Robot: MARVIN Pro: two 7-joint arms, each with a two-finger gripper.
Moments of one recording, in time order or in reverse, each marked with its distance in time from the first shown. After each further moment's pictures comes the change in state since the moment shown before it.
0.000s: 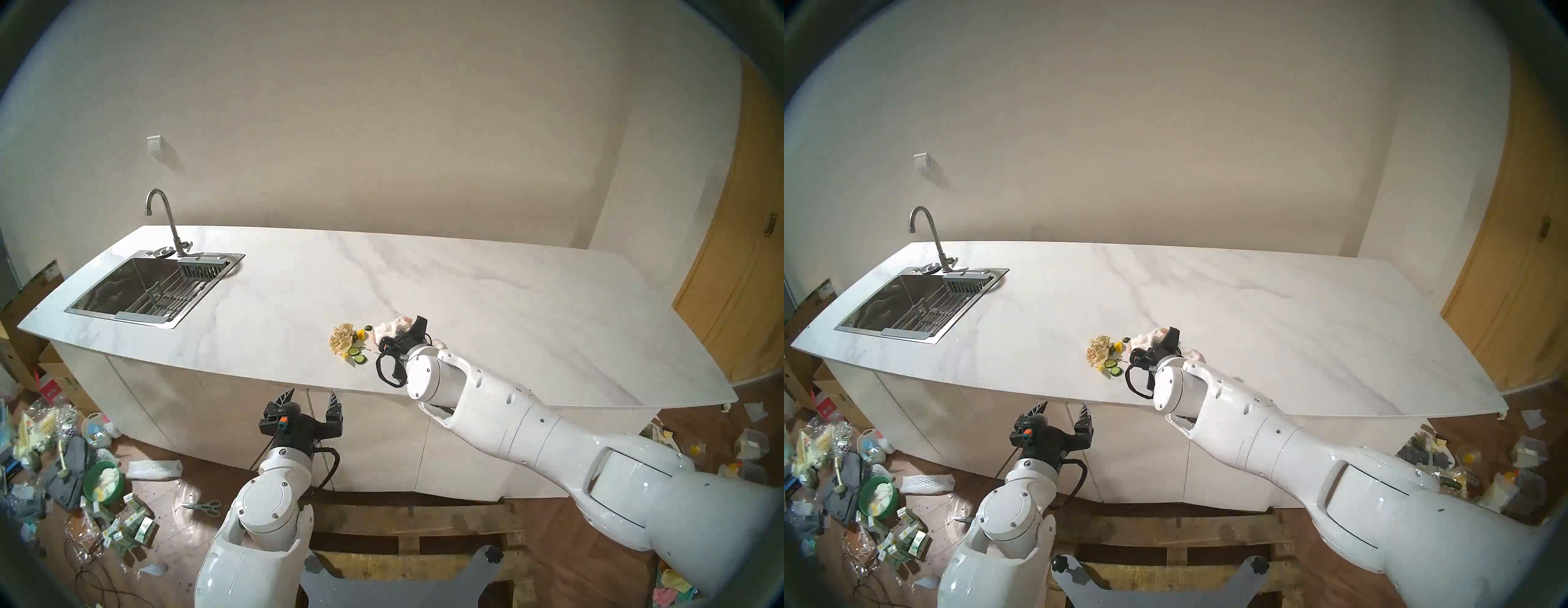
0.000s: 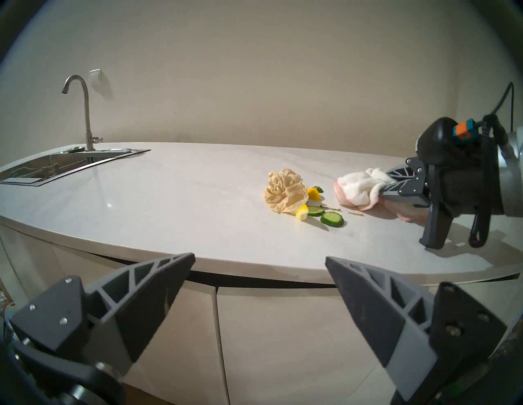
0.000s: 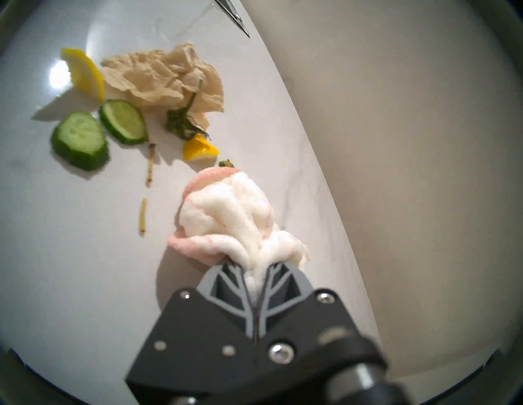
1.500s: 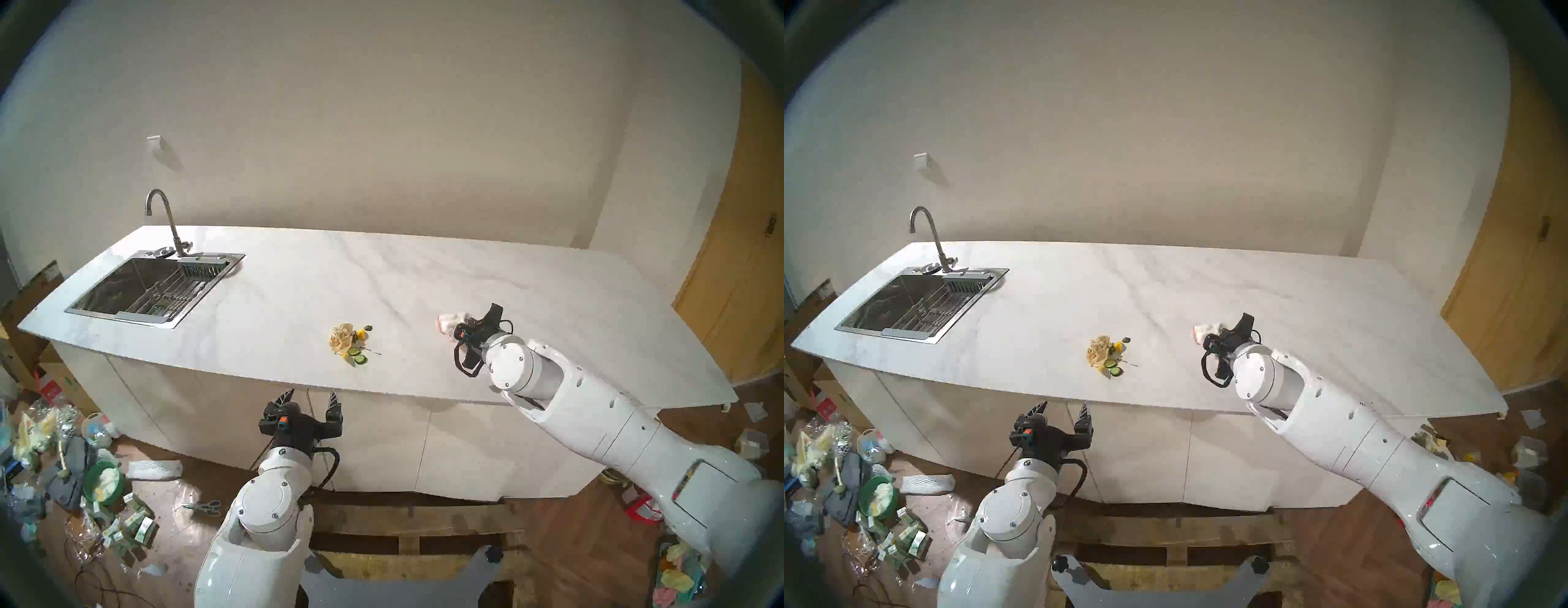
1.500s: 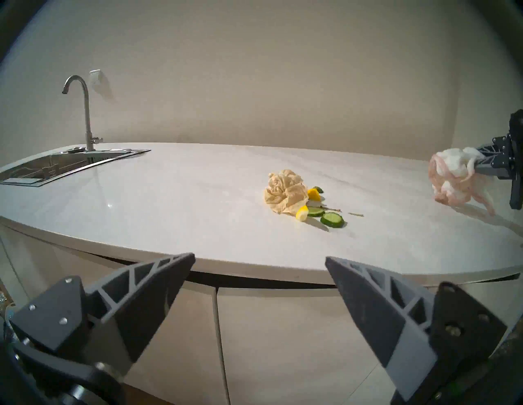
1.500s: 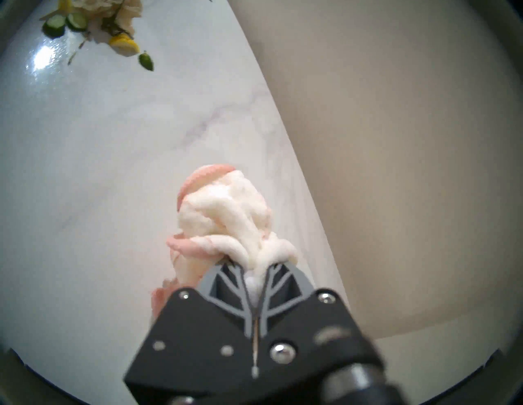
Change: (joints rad) left arm 0.000 0.001 0.001 -0.001 -0.001 0.000 0.001; right arm -0.129 0.386 0.173 -0.354 -0.014 0.012 0.174
